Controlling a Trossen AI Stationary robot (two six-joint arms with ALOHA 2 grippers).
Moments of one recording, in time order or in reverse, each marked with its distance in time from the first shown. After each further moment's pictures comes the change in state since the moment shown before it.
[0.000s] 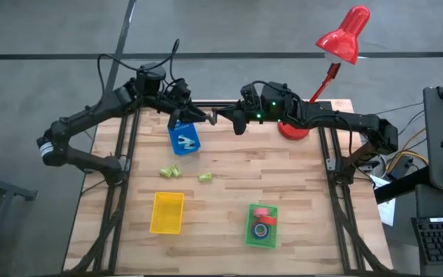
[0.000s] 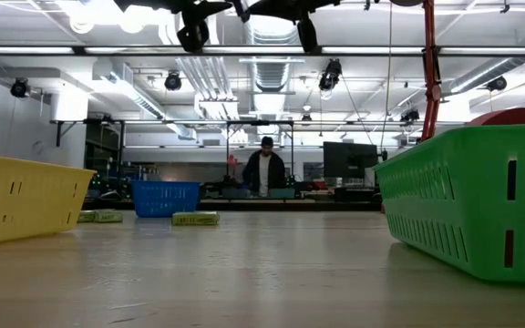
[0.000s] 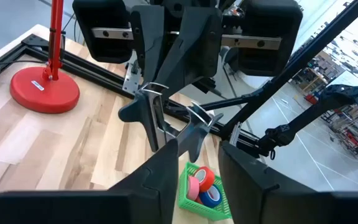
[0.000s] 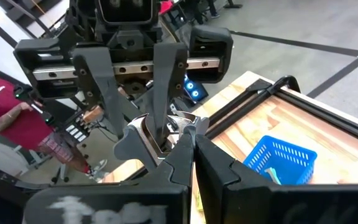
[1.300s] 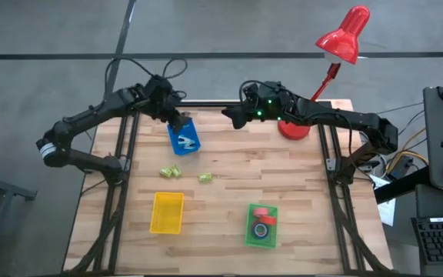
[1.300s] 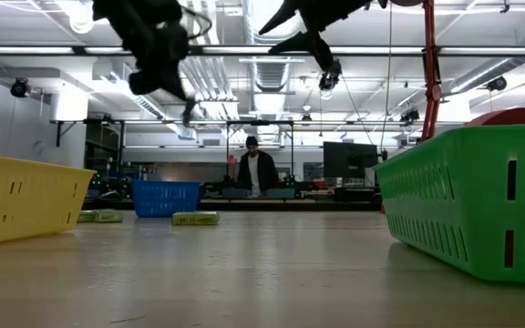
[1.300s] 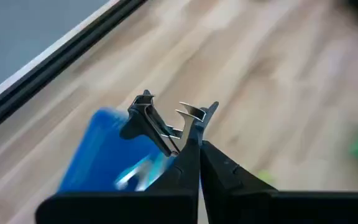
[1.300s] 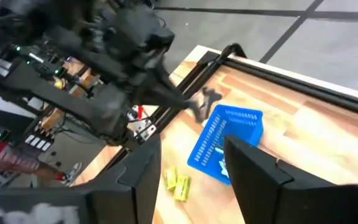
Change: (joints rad) left arm 0.082 -0.003 -0.096 -0.465 -0.570 0.157; right arm -0.036 0.000 0.002 -0.181 0.083 0.113
